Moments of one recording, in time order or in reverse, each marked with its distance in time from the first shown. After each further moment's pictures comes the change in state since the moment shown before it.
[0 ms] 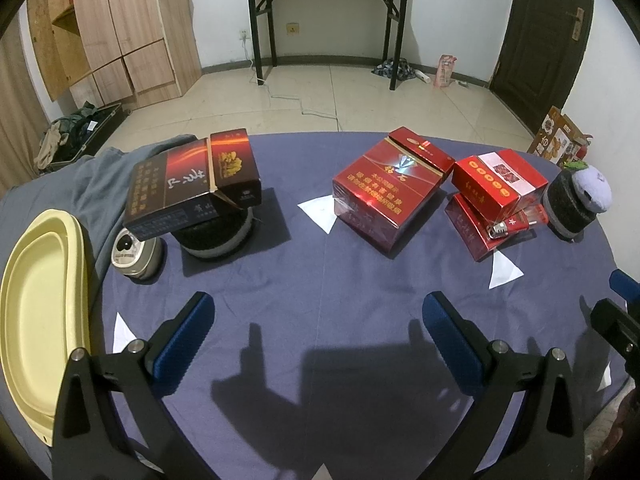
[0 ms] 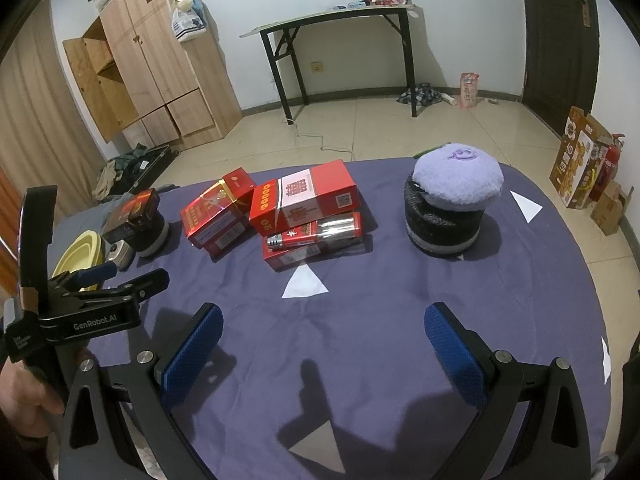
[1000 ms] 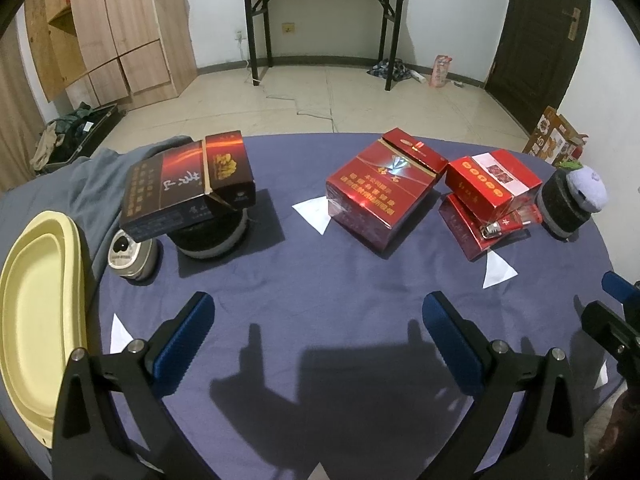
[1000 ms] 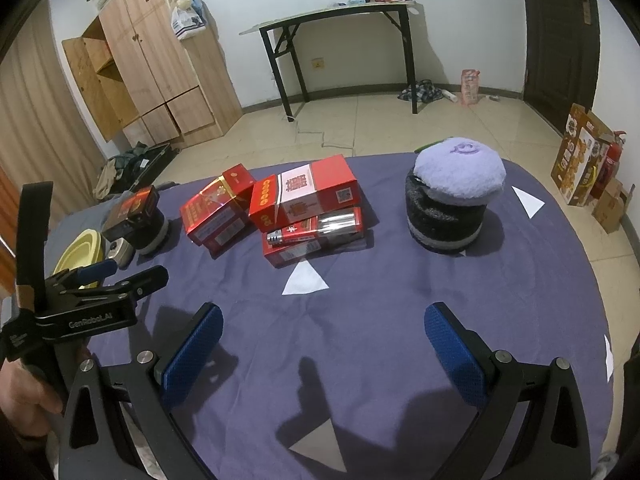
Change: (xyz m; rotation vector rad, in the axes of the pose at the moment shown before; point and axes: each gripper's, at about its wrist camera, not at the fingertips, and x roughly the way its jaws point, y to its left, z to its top) left arm -0.002 -0.003 -0.009 0.005 -0.002 -0.013; right arm 0.001 -0.001 -0.001 0.002 0.007 0.004
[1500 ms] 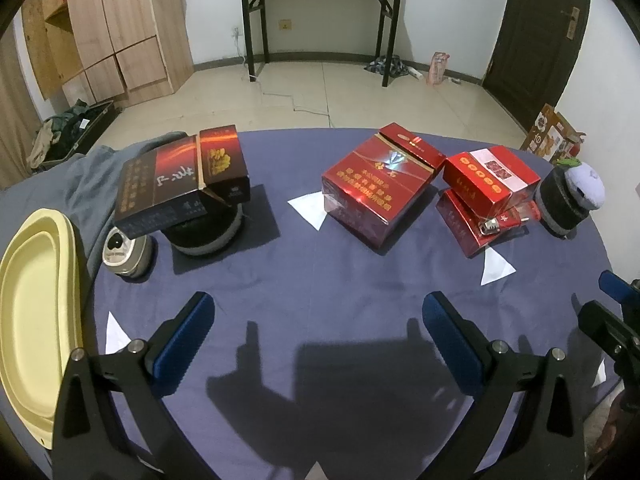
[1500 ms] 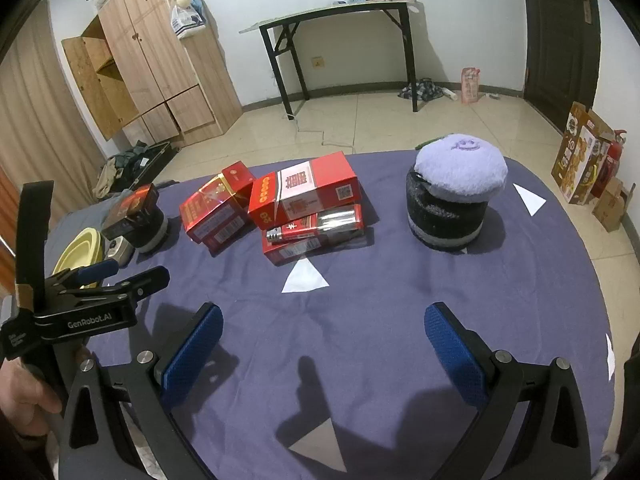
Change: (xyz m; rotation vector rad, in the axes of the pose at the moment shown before) left arm -0.002 -0.003 0.007 0.005 0.025 -0.011; right arm 0.003 0.000 0.001 0.003 0.012 0.003
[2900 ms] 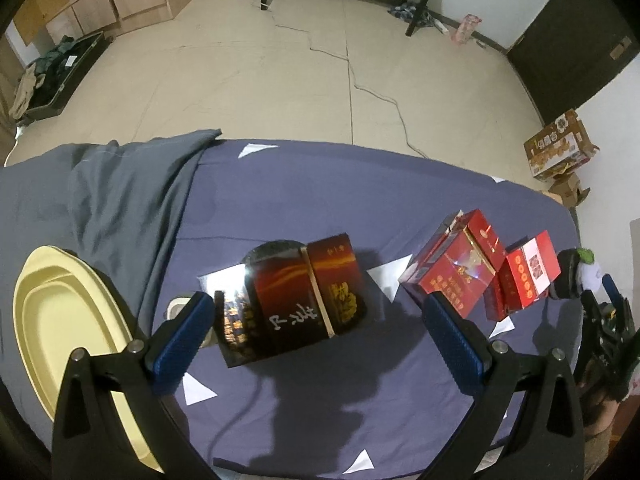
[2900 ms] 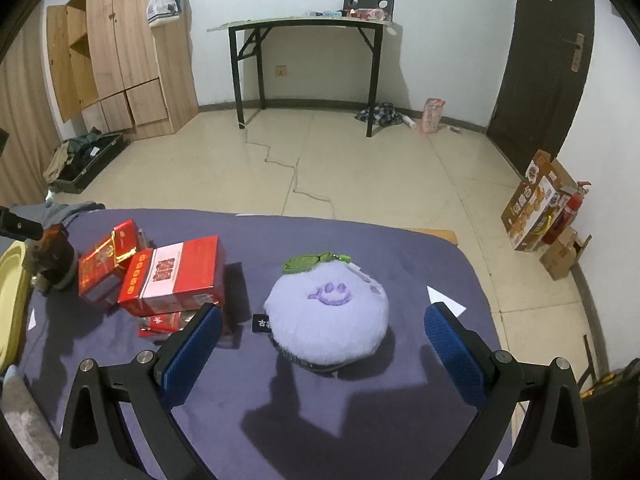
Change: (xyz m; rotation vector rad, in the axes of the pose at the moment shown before) left arm 0.029 0.086 0.127 -0.101 0.338 -0.069; right arm 0.032 -0.017 0.100 -0.104 -0.038 -0.214
